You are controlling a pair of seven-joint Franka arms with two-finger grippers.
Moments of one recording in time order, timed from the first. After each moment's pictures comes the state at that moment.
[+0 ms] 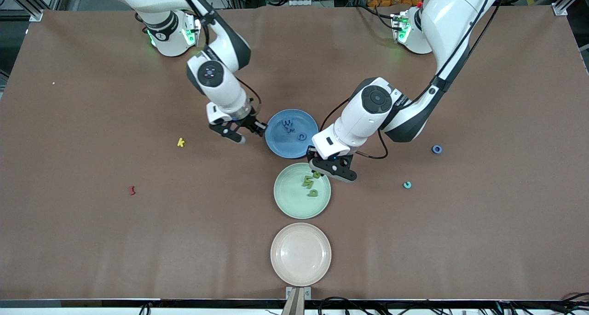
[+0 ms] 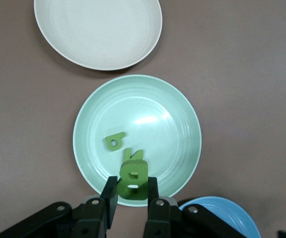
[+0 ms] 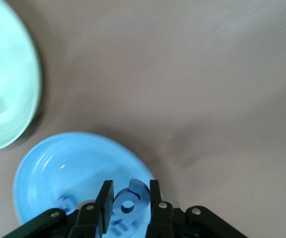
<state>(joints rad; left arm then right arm) -0.20 0.61 -0.49 -1.67 0.19 2.56 -0.40 0.35 0.36 0.34 -2.13 0.02 2.61 1.16</state>
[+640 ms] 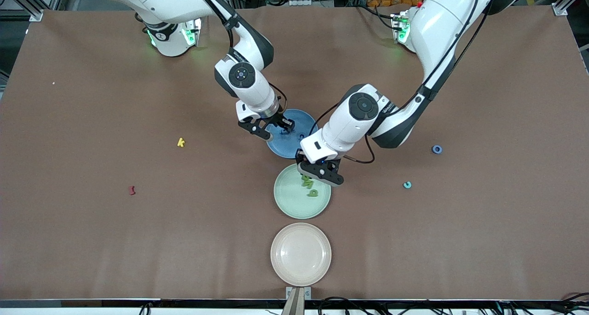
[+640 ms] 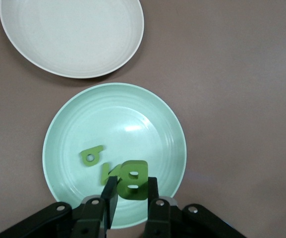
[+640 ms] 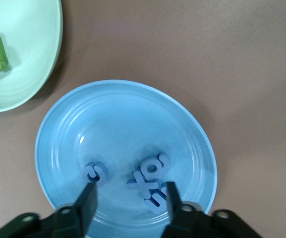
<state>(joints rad) -0.27 0.71 -0.46 -1.56 0.19 2.56 -0.41 0.44 0.49 0.36 -2.00 0.02 2.61 1.27</state>
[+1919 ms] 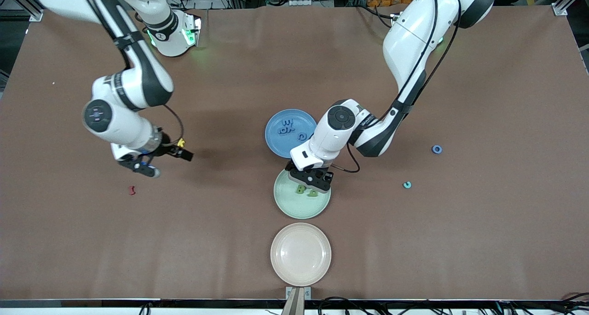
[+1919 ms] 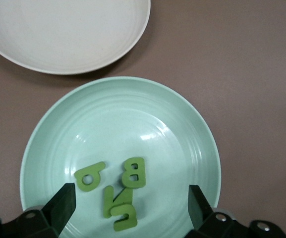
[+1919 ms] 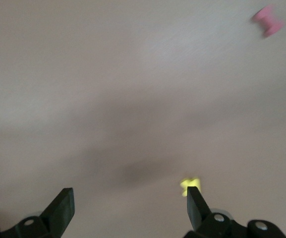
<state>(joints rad) -0.48 0.84 -0.24 -1.48 0.21 2.67 -0.40 -0.15 0.28 0.34 -2.07 0.02 2.28 0.54</state>
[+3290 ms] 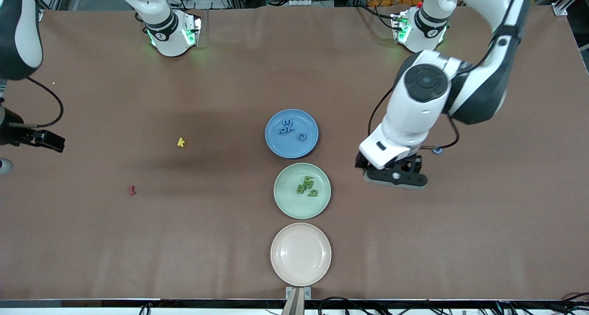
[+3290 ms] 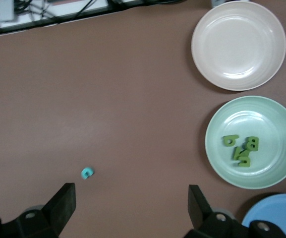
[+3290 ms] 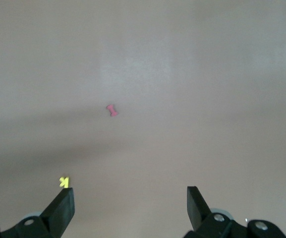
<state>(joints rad) -0.28 0.42 -0.23 -1.45 0.22 2.01 -0.39 -0.14 0.21 0.12 -1.45 -0.21 1.61 0.11</state>
